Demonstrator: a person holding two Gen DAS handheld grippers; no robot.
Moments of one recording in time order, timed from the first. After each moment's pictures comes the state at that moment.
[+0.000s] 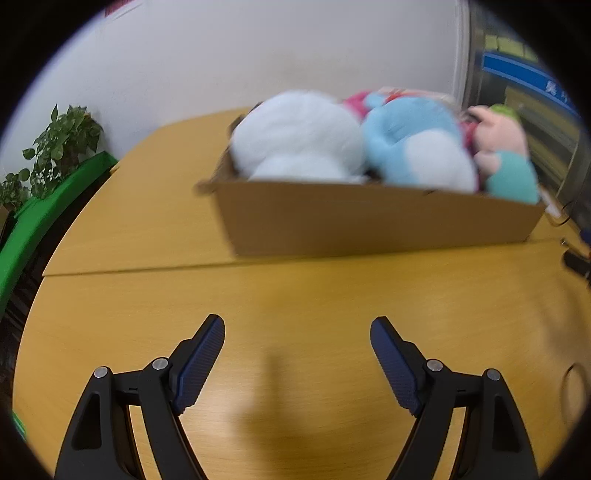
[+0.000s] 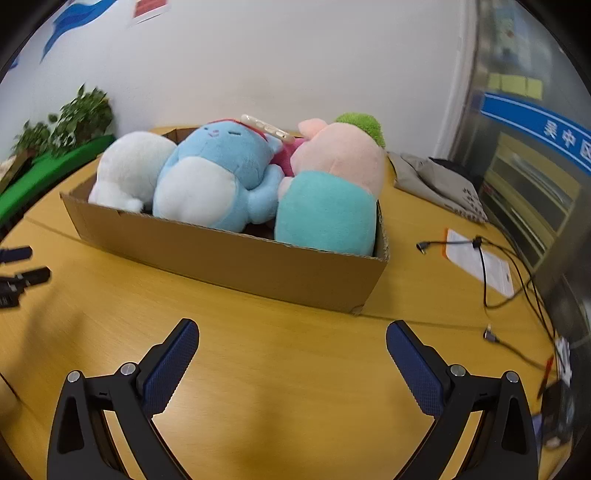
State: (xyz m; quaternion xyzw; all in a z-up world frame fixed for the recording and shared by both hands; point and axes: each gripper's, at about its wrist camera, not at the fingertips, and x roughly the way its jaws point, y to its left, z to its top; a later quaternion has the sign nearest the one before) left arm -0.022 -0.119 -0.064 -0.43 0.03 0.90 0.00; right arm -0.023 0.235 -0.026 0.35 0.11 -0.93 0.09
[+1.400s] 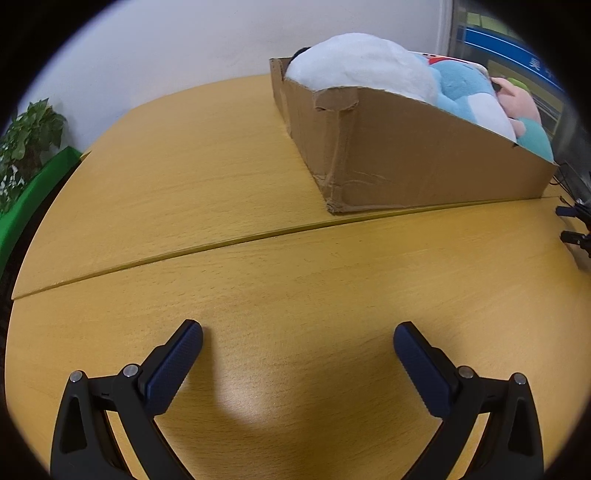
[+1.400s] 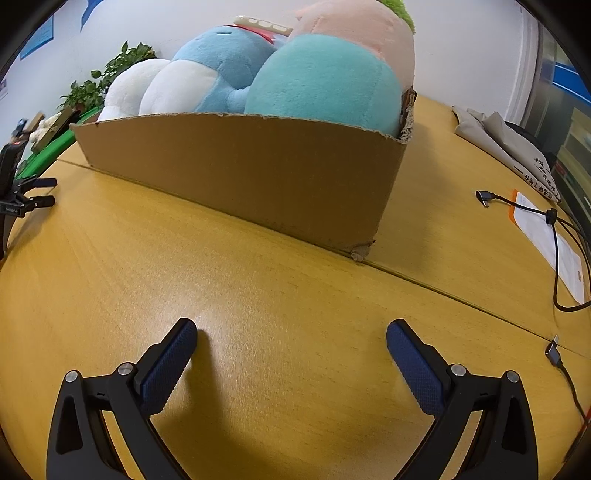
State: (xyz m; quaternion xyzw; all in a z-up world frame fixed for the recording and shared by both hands) left arm -0.043 -0.201 -0.100 -0.45 0.05 0.89 0.10; right arm -0.088 0.300 -0.104 0.44 0.12 -0.86 0.22
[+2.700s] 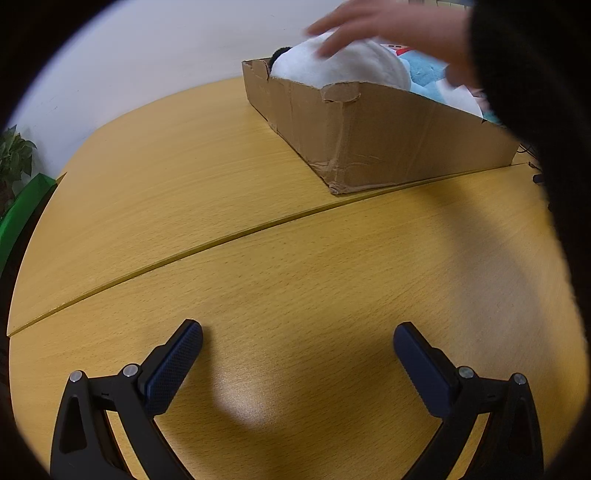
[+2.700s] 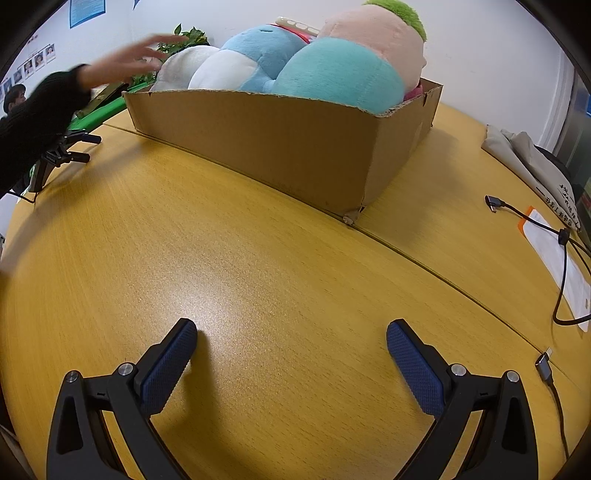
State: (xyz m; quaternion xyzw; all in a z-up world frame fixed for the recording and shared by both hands) left arm -0.037 -0.228 -0.092 -0.45 0.09 0.87 0.17; right arm -0.059 0.334 -0.103 0.42 0.17 -0.84 0.31
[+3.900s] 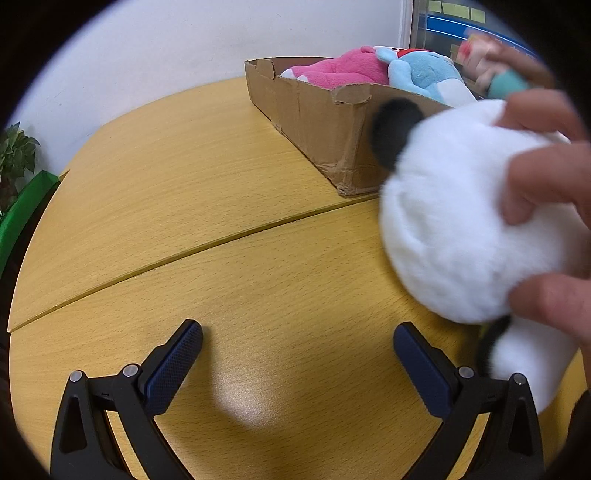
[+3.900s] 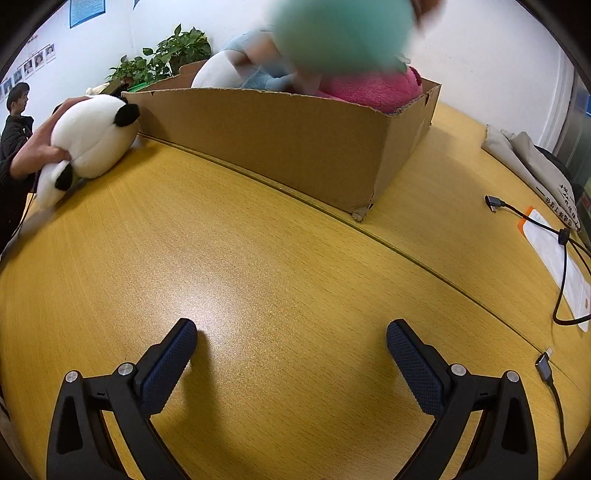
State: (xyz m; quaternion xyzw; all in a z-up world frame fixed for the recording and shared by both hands) left arm -0.037 -0.222 -0.091 -0.45 0.08 0.88 0.16; right arm -0.058 0.334 -0.102 0.42 0.17 -0.84 0.31
